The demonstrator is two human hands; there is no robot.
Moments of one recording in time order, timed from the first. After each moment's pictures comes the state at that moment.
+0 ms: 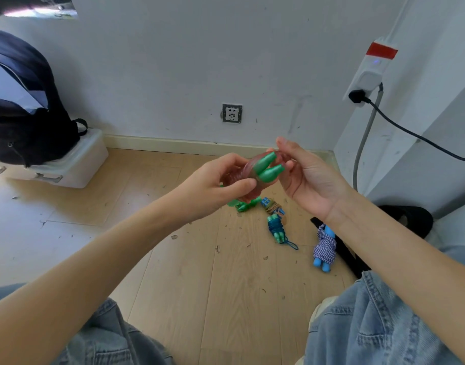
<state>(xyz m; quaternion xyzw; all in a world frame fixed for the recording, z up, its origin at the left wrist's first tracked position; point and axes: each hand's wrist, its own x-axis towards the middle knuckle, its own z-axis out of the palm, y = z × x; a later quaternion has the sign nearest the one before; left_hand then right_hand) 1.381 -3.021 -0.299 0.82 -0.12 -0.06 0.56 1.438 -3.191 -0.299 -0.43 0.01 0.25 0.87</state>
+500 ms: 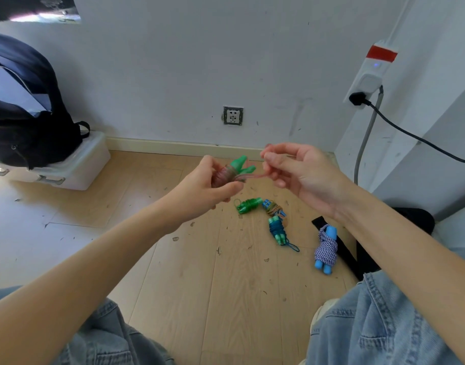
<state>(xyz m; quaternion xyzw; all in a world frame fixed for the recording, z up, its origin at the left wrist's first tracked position) 1.391 -3.009 -0.320 0.84 0.01 -0.04 0.54 1.441 -3.195 -0.297 -0.63 -0.14 0.22 0.74</state>
